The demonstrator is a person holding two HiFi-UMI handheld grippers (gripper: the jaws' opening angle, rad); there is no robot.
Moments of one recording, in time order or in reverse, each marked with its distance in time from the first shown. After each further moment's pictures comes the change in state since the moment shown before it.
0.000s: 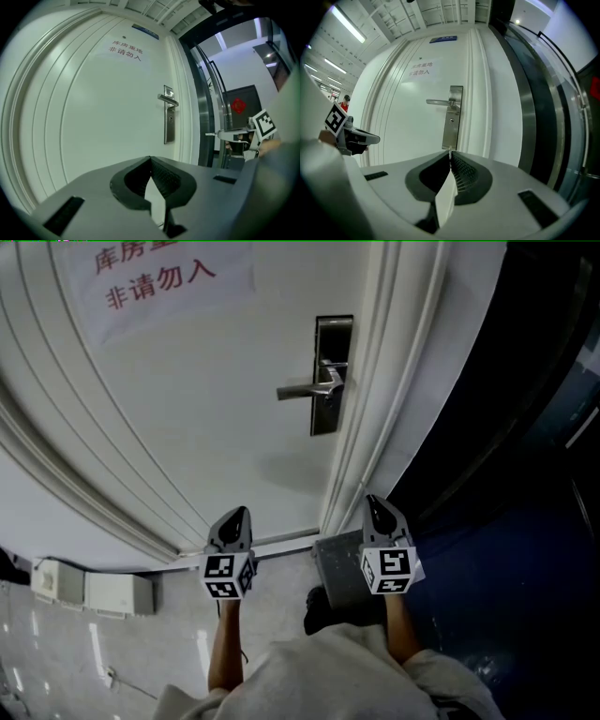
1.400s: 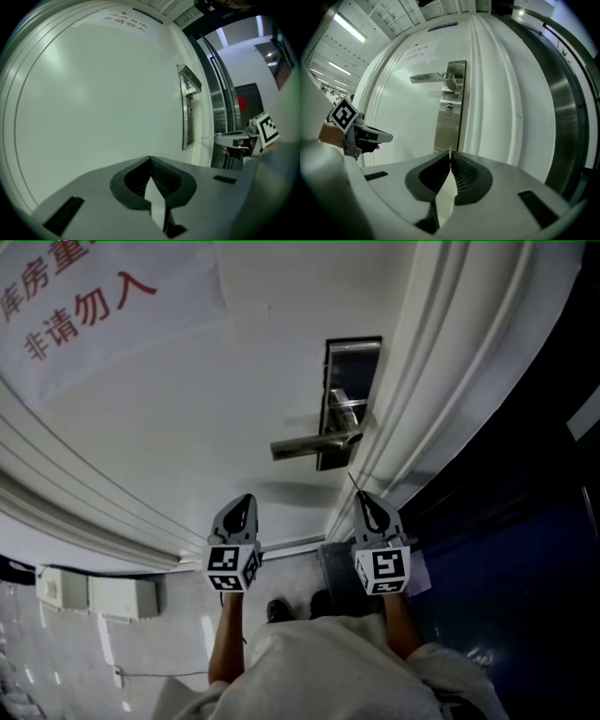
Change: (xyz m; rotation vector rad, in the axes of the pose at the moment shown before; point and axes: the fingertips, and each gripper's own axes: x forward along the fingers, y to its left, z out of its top) left arm 0.153 0.033 0.018 0.012 0.043 -0.020; right arm 0.151 -0.018 -0.009 -0.001 0.025 0.097
